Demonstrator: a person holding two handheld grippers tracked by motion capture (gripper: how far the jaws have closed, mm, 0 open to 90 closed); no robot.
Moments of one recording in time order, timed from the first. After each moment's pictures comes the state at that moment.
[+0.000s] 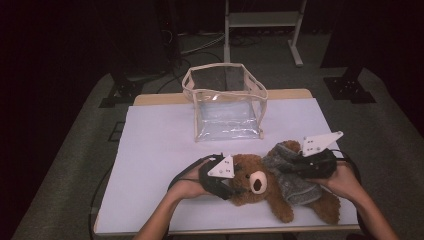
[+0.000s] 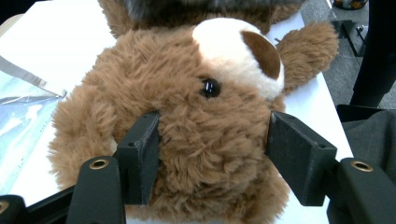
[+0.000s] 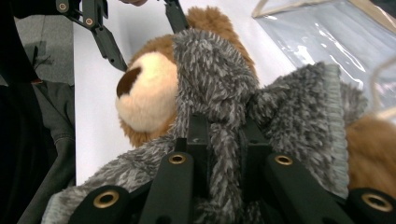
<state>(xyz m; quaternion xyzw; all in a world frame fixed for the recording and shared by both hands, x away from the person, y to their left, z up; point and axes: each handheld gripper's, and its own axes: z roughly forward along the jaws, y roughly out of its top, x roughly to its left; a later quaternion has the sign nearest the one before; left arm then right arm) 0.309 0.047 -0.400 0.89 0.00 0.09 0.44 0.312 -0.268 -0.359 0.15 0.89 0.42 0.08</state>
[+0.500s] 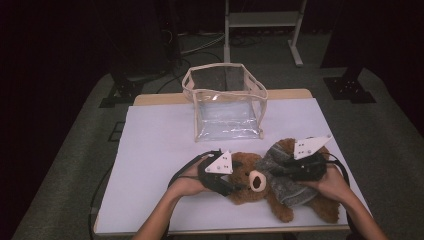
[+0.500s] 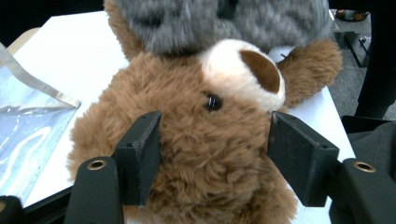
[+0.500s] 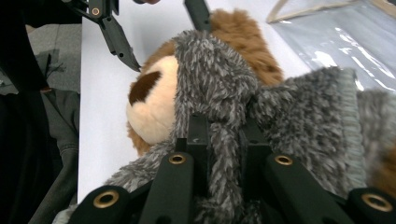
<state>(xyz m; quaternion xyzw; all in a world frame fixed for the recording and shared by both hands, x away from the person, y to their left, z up) 0.314 0.047 -0.392 0.88 0.00 0.09 0.46 0.314 -0.243 -0.375 0.14 0.89 0.43 0.06</state>
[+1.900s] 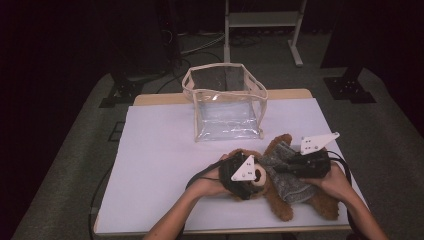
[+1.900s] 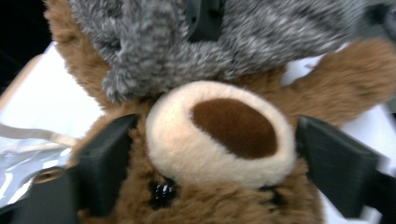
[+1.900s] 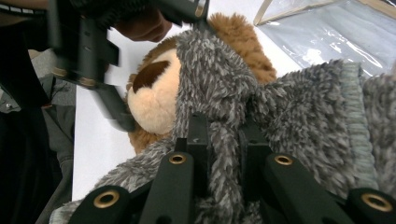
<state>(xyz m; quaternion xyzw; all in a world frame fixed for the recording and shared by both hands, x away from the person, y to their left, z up) 0.315 -0.004 -0.407 0.88 -0.03 0.16 0.44 0.325 -0.264 -0.383 0.17 0.87 0.46 0.05</state>
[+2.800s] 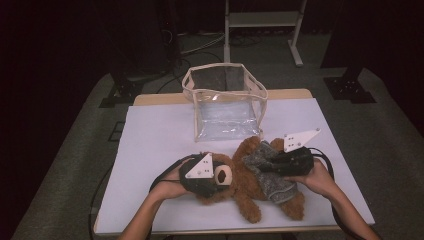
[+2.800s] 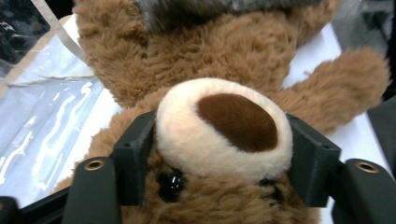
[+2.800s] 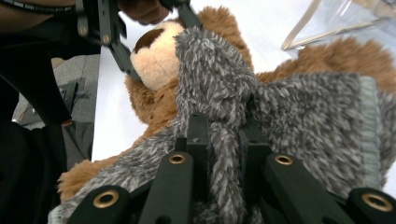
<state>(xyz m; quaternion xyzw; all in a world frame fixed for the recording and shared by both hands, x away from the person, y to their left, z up) 0.305 0.098 -0.390 0.89 0.00 0.13 0.45 0.330 -0.222 -0.377 0.14 0.87 0.48 0.02</state>
